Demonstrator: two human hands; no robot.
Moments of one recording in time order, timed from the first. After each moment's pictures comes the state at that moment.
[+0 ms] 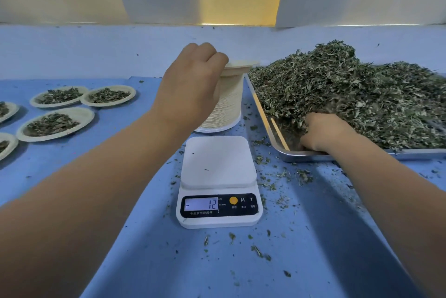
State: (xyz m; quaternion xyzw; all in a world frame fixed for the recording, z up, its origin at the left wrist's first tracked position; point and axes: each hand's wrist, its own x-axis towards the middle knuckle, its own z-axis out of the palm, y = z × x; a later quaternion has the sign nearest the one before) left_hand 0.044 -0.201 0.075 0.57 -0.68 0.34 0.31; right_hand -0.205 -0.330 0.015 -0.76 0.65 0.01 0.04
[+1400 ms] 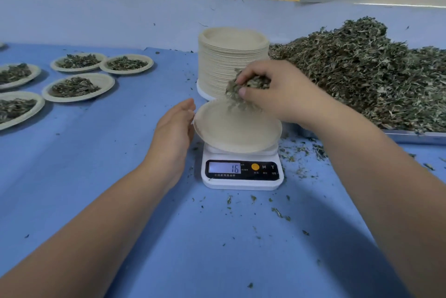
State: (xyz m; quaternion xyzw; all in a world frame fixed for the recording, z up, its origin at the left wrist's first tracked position) left_hand 0.060 -0.111 -0.030 0.56 -0.27 -0.36 0.70; right_hand -0.108 -0.221 0.057 -0.88 0.33 -0.27 0.22
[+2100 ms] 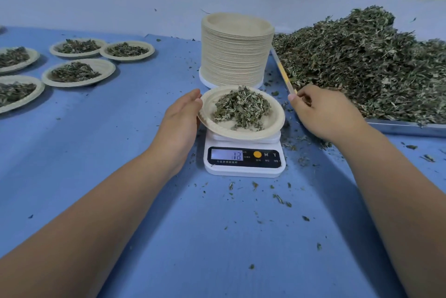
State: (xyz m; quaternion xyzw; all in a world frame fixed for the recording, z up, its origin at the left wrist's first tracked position) left_hand 0.062 -0.115 -0.038 0.59 -0.31 -0.36 0.65; right_hand -0.177 -0.264 -0.008 -0.84 0.52 -0.18 0.02
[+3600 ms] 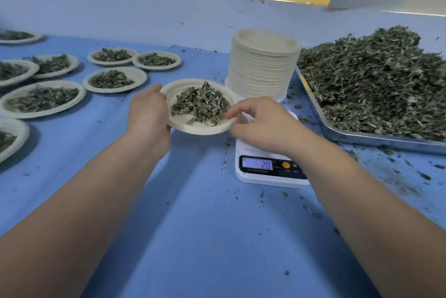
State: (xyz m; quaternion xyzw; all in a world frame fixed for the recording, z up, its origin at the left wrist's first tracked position) left_hand 0.133 -0.080 0.007 0.60 -0.12 -0.28 0.74; right_hand -0.053 -0.174 0.014 -0.87 0.33 -0.20 0.31
